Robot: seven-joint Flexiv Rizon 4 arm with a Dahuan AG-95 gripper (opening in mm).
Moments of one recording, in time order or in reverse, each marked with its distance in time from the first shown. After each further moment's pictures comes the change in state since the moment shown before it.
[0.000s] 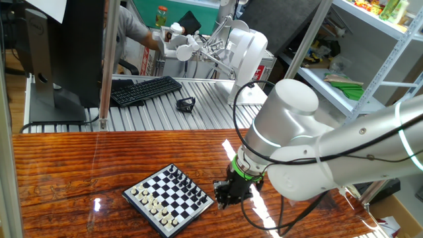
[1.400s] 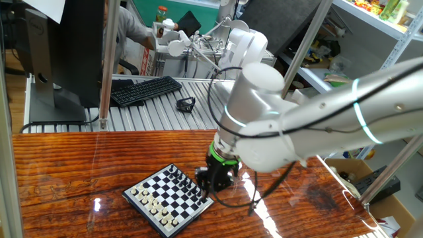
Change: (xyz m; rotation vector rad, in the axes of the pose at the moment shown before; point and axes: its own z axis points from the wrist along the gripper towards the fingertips) arm -0.043 0.050 0.007 0.040 0.041 0.106
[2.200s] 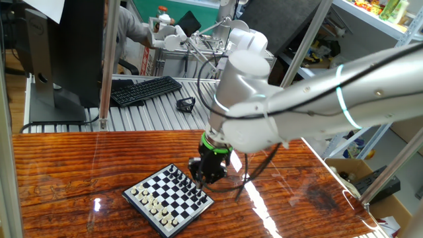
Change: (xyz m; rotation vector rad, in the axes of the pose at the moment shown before) arm -0.025 0.020 -0.008 0.032 0.041 0.051
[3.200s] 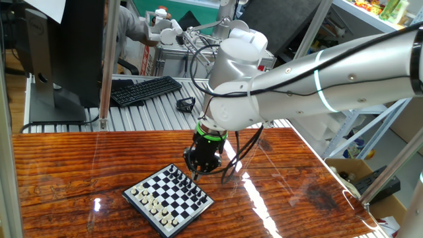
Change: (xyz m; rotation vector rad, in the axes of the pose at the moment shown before) arm -0.024 0.013 -0.002 -0.004 0.016 0.037
